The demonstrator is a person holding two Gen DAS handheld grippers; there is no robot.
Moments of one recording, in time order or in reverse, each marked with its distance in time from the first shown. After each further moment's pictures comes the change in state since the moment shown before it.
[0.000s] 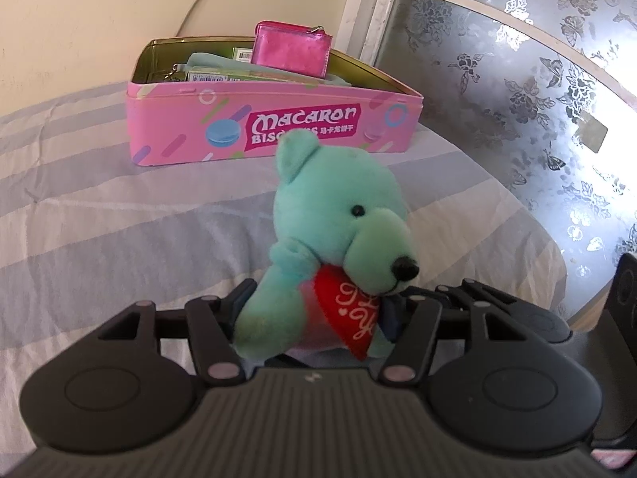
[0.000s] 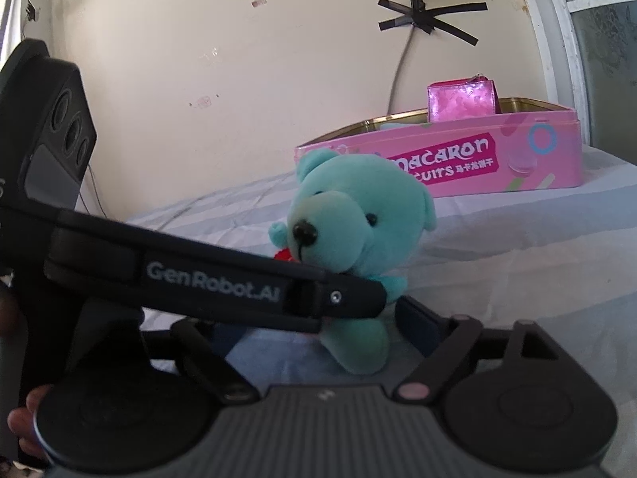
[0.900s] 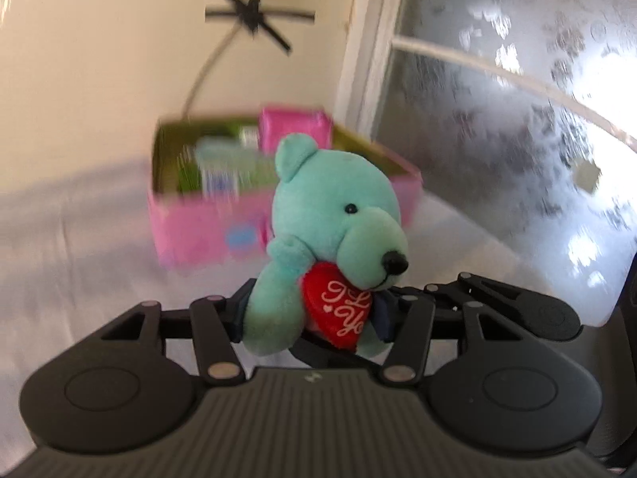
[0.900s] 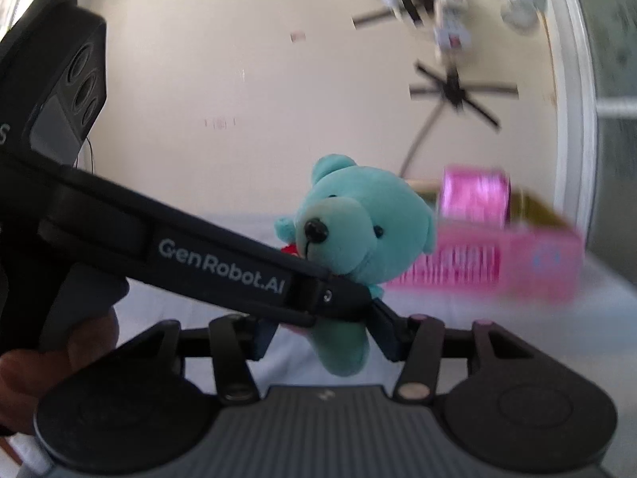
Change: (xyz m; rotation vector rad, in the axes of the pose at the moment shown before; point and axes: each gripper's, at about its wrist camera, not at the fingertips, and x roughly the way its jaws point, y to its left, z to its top) left arm -0.034 0.003 0.056 0.074 -0.163 0.043; right arm 0.002 0.028 0.060 -0.242 -0.136 -0.070
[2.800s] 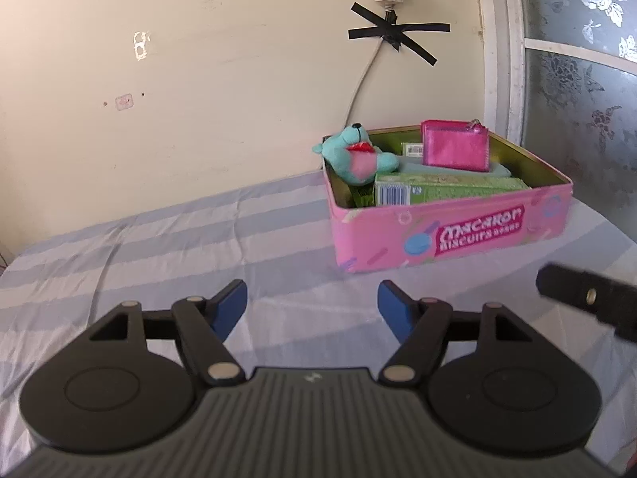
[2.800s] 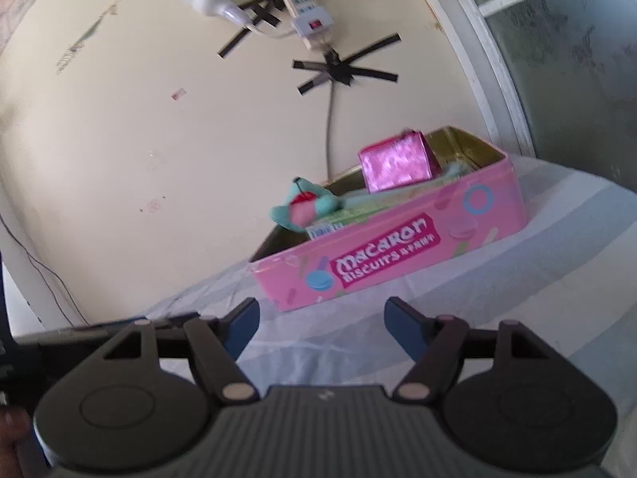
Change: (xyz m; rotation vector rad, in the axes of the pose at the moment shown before) left arm -0.030 0.024 -0.009 0.000 -0.005 0.489; right arm -0.015 -0.043 0.004 0.497 0.022 -0.050
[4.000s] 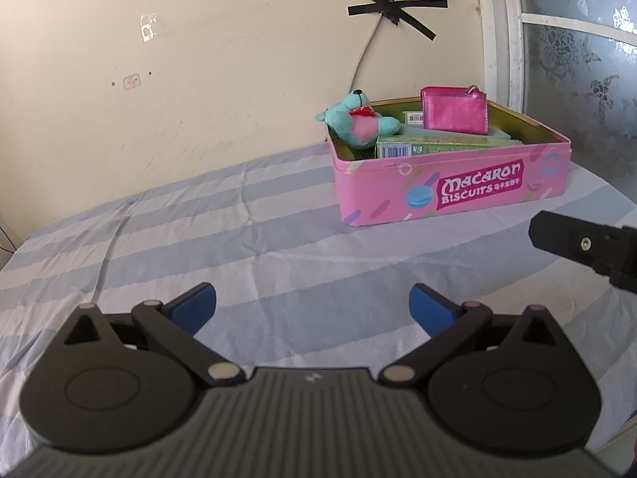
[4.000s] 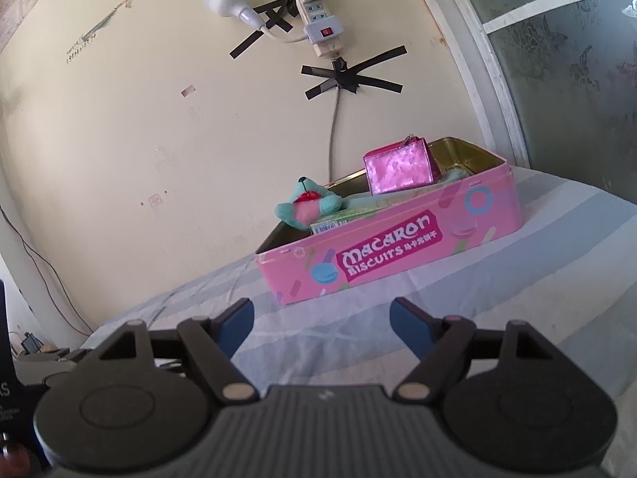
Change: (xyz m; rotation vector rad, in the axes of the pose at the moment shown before) left arm -0.006 -0.008 -0.026 0.017 0.039 0.043; right arm -0.006 0.010 -0.016 -0.033 -0.014 -0.035
